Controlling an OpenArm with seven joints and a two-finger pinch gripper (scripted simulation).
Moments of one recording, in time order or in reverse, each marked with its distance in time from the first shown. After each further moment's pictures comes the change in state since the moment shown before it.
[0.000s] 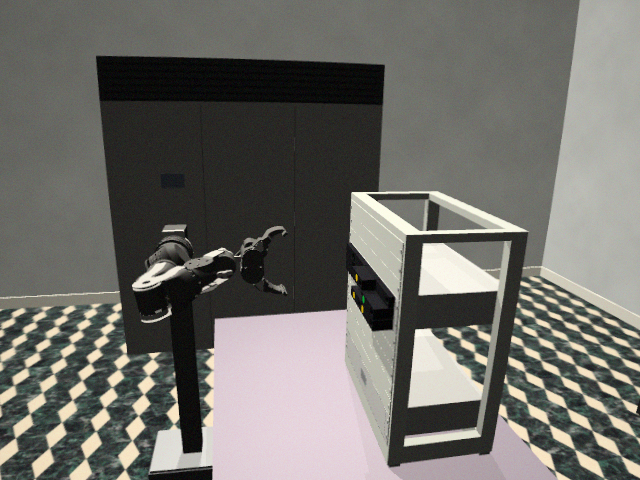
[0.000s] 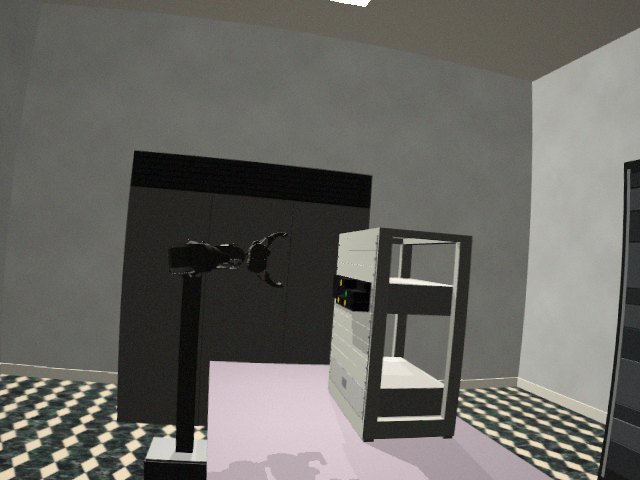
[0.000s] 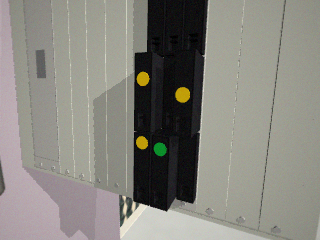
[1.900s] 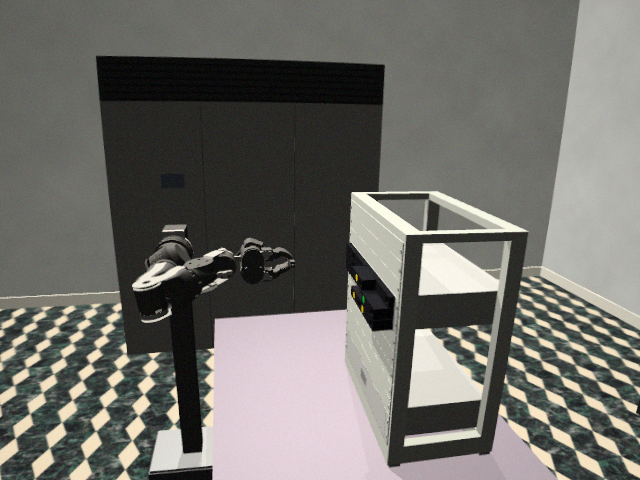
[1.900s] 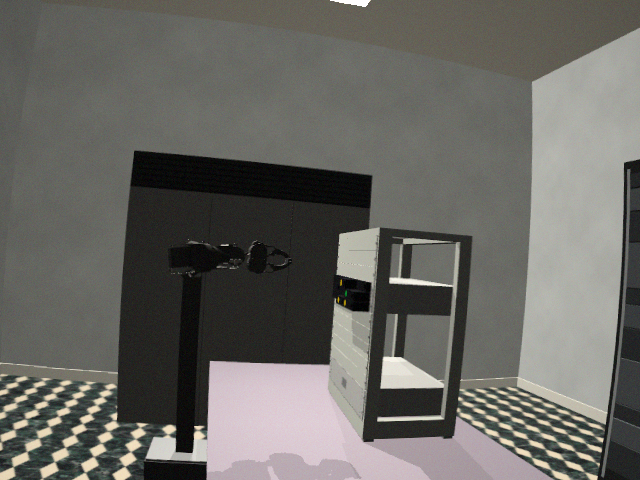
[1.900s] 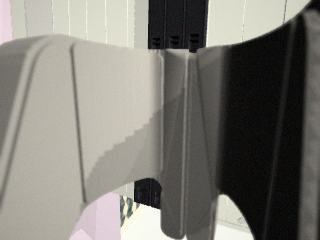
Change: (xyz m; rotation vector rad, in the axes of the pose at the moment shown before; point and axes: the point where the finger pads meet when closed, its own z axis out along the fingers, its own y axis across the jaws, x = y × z) arm 0.000 -0.001 0.000 0.003 0.001 0.001
